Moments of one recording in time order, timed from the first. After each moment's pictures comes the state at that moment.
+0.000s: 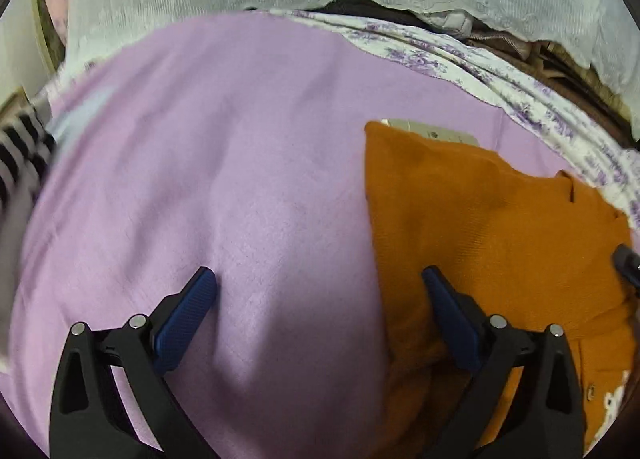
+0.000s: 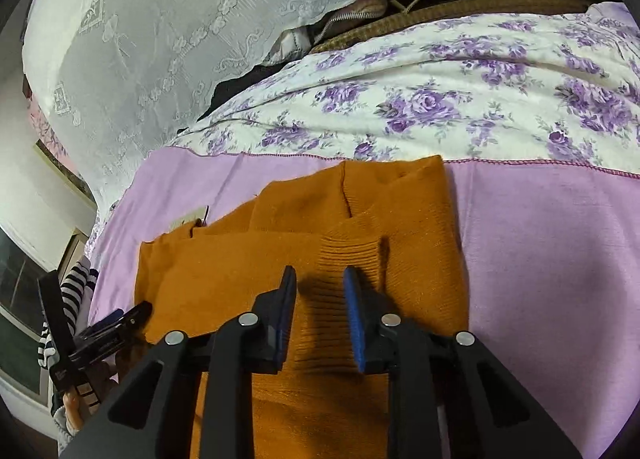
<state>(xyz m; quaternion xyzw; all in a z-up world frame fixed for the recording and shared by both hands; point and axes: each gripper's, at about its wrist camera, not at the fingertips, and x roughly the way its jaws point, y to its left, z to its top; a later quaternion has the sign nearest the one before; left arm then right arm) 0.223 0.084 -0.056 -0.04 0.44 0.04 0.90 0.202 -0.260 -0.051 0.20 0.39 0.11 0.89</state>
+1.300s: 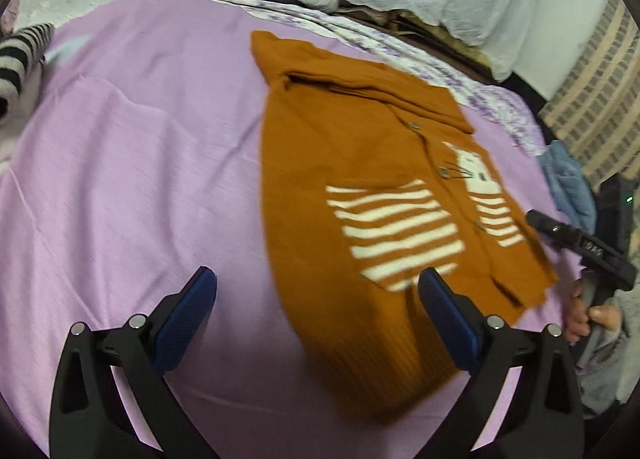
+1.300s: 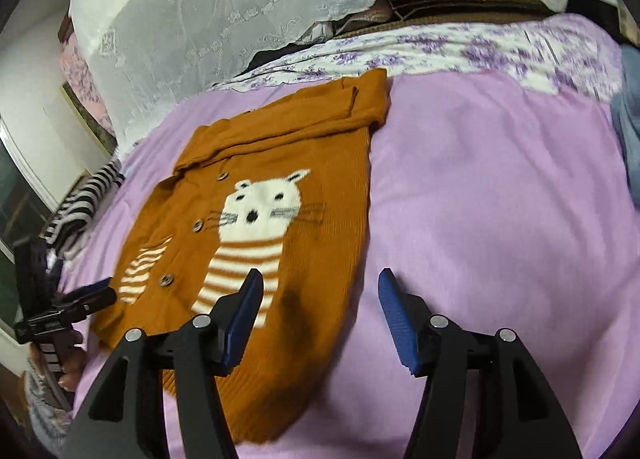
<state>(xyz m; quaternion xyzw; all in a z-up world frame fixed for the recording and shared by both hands) -0.004 0.085 -0.057 -0.09 0.44 -0.18 0.88 -0.020 -0.282 -0.064 0.15 0.38 0.14 0.90</state>
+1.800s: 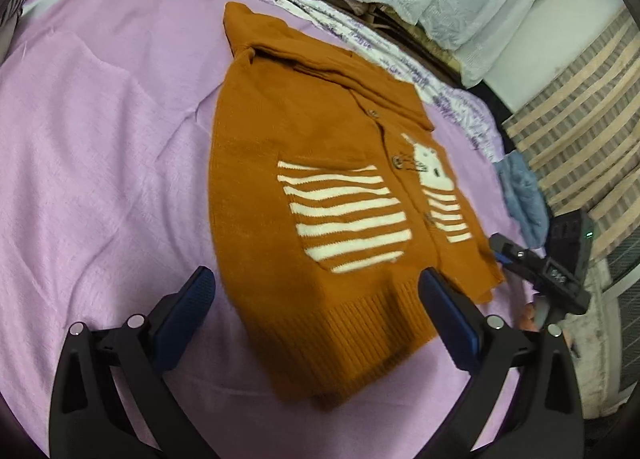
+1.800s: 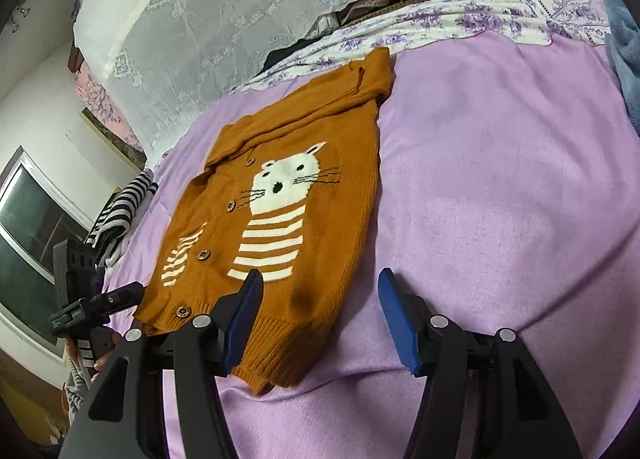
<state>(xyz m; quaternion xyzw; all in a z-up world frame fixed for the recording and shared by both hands) -0.001 0.074 -0.062 -0.15 0.47 -0.23 0.84 -0.033 -0.287 -0.073 0.19 0.40 0.17 0.88</state>
